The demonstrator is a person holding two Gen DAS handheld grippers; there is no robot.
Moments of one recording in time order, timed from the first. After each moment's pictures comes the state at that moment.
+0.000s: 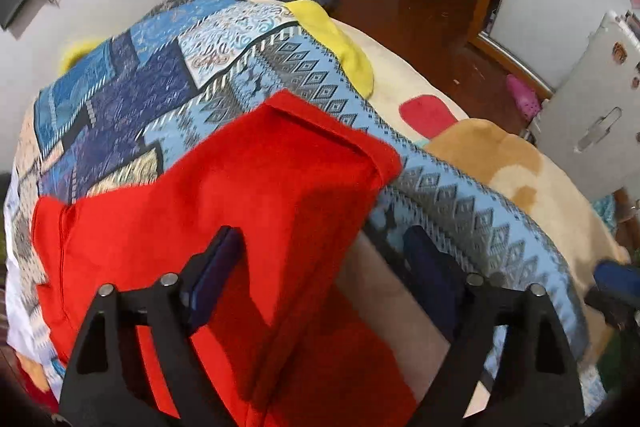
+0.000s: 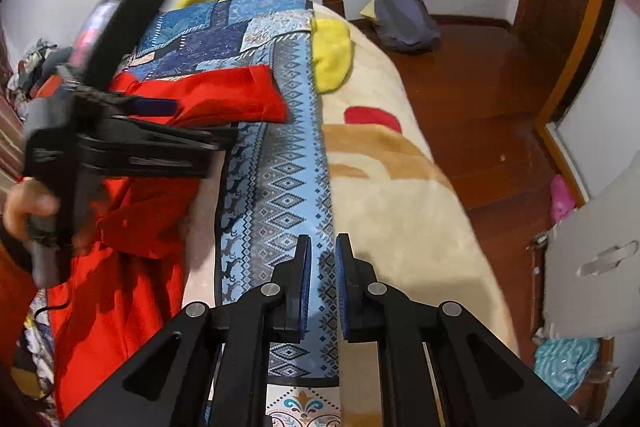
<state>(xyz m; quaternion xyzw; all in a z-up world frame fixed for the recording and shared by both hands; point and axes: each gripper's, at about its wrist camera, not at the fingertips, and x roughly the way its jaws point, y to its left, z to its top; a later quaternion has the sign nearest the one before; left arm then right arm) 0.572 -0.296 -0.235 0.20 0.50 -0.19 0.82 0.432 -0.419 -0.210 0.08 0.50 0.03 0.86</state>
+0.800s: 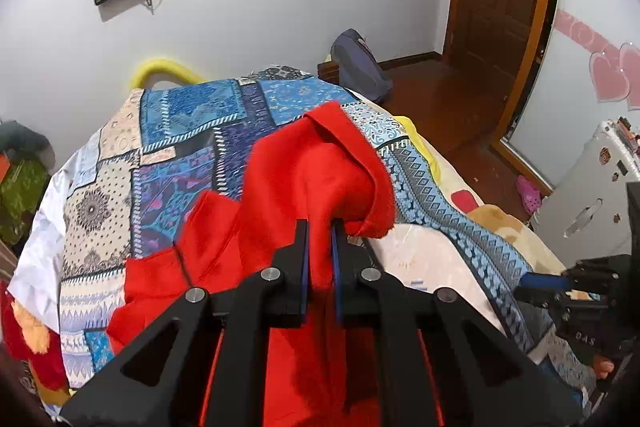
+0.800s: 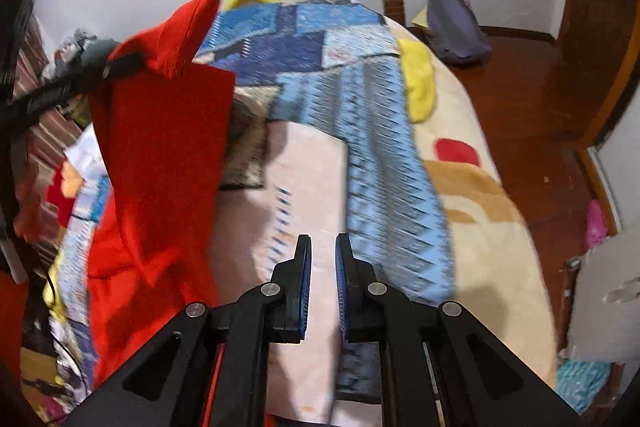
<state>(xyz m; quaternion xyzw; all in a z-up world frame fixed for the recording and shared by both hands) 0.526 -0.119 -0.088 0.08 0.40 -0.15 0.90 0.454 -0.343 -0.168 0.09 0.49 0.11 0.86</state>
